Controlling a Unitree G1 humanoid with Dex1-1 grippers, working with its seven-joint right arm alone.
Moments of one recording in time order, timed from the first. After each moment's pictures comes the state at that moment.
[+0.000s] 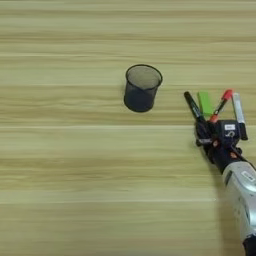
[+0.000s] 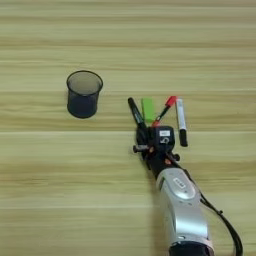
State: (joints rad) arm 0.01 -0.21 -0.16 0.20 0.15 0.03 0.24
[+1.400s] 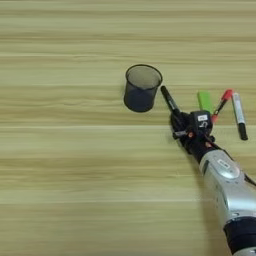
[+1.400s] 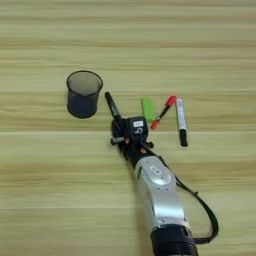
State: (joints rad) arm -0.09 -0.16 -0.07 0.30 0.10 -0.01 0.27
